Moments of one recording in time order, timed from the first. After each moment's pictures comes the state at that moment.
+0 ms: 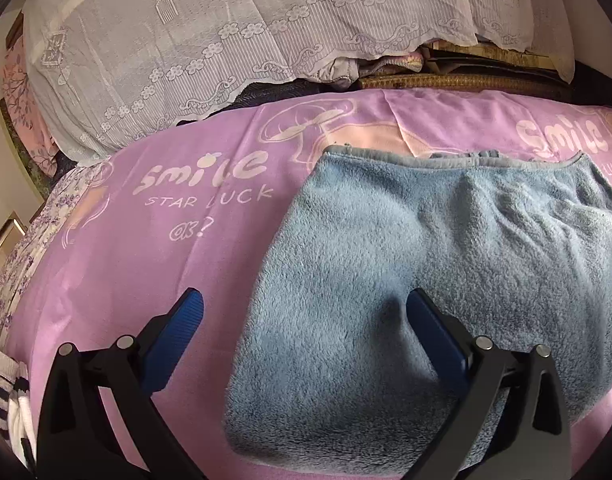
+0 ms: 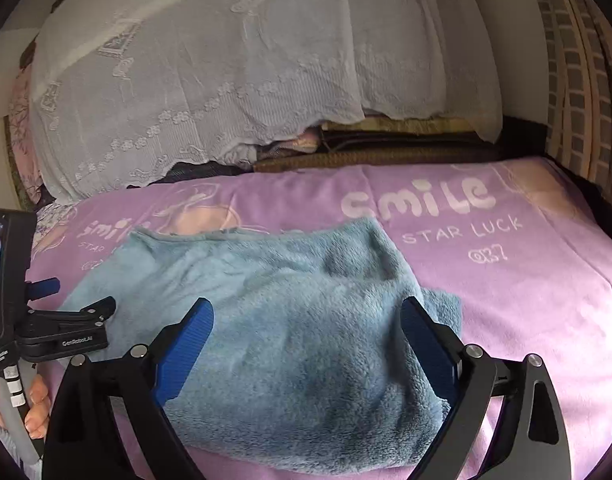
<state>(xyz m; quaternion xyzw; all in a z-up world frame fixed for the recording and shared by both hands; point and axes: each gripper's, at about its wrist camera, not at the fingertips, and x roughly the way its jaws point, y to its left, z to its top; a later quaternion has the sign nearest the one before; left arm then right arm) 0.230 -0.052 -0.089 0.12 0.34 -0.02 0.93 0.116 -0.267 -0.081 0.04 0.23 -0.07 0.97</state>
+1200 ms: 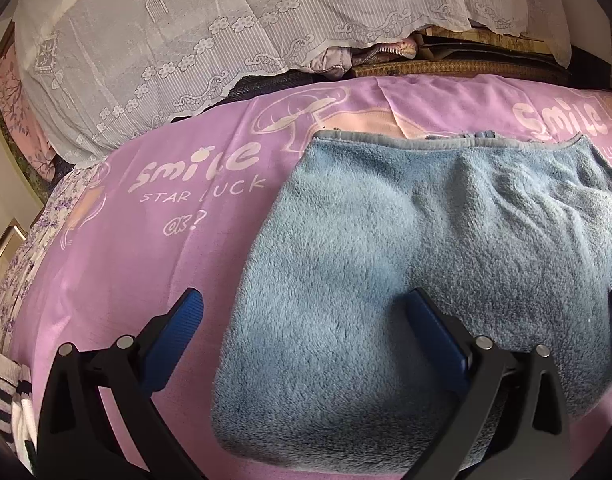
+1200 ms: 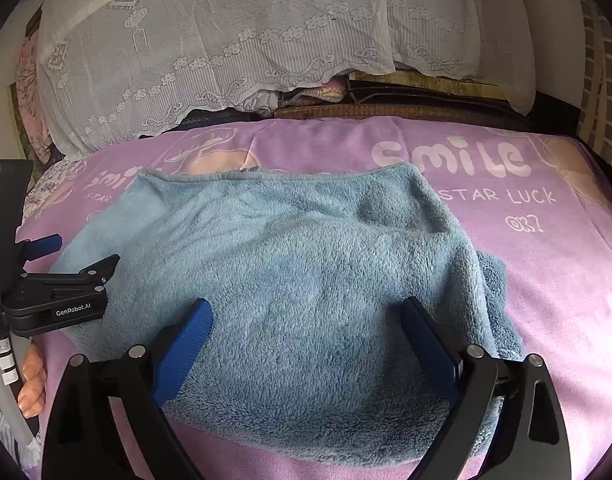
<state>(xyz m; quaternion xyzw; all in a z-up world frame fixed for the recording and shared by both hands) 0.233 -0.060 -0.099 0.14 0.36 -0.02 0.92 0.142 -0.264 -0.107 0.05 0.33 -0.05 0.94</state>
